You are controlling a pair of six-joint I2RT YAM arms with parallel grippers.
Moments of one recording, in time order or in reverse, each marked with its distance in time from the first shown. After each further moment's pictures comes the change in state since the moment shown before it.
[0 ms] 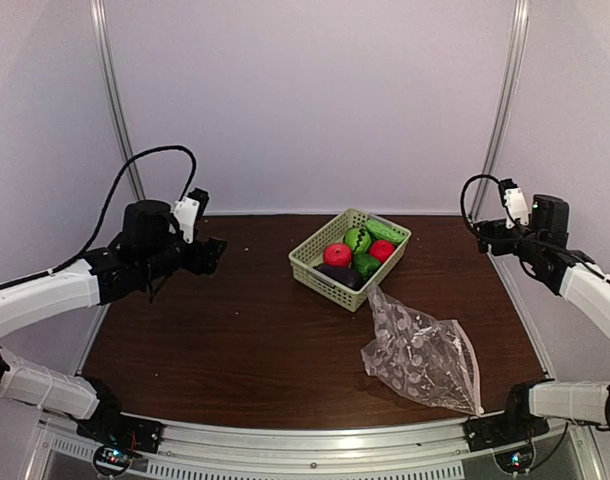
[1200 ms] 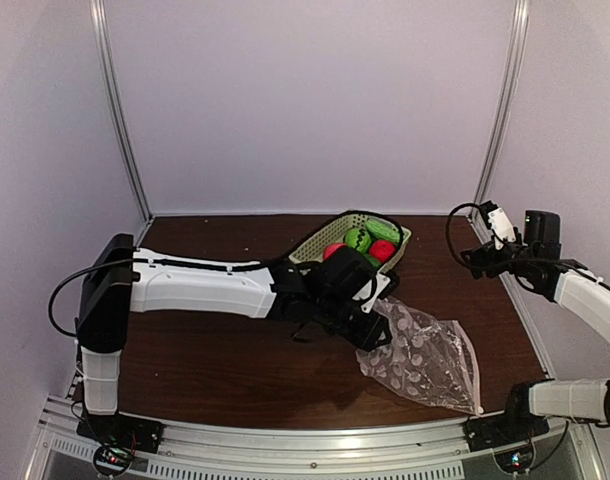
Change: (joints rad) left arm -0.612 0.887 0.784 -0.275 0.360 -0.402; right arm -0.023 0.025 -0.090 -0.030 -0.186 -0.199
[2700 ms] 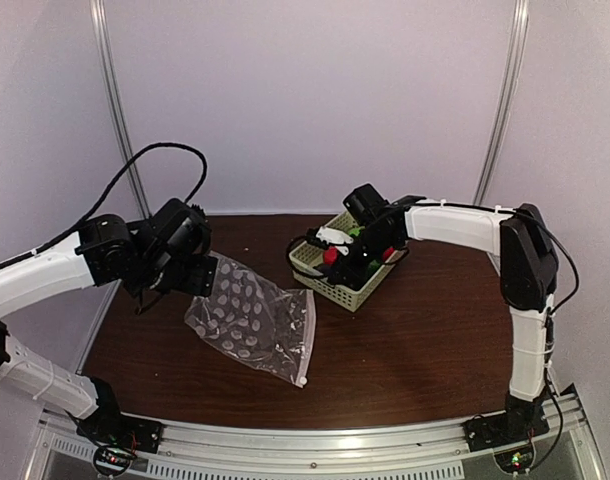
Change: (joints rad) left arm 0.273 -0.804 -0.436 -0.592 -0.761 -0.142; right arm 0.675 0.976 0.961 -0.546 -0.103 -0.134
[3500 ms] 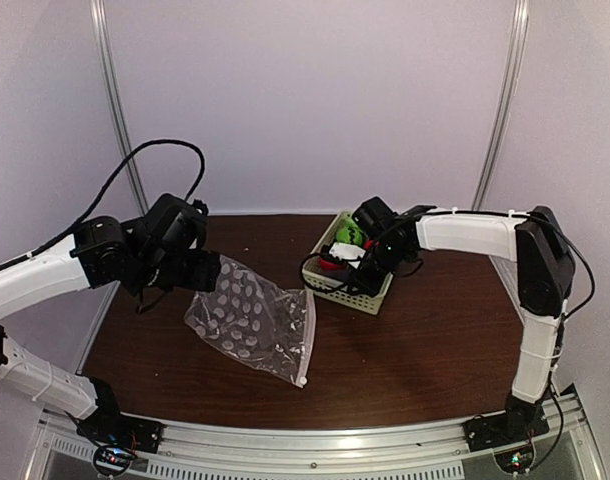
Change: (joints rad) left arm 0.000 -0.034 -0.011 0.079 0.049 0.001; right arm 0.015 -0.048 -0.108 -0.027 0.156 0.038
